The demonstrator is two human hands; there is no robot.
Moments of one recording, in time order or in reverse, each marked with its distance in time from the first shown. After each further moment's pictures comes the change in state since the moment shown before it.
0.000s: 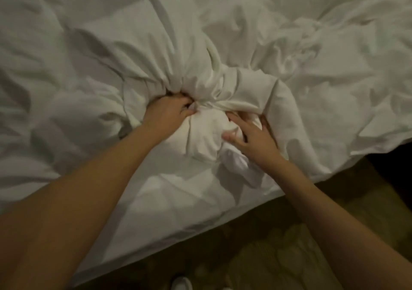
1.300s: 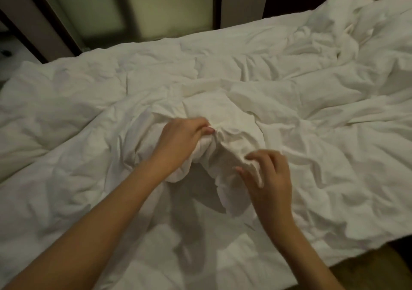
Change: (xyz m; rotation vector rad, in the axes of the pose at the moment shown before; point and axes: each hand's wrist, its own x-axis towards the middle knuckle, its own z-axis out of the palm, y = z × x) left_hand 0.133 0.044 -0.195 -0.300 0.147 0.057; right_hand 0.091 -0.100 -0.156 0.095 0.692 -0.188
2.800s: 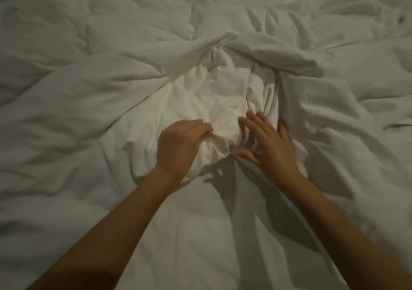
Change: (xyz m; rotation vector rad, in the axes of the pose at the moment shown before) left_hand 0.028 -0.081 0.153 0.177 0.208 0.116; right_hand 0.054 0.171 0.094 -0.247 -0.574 -0.167
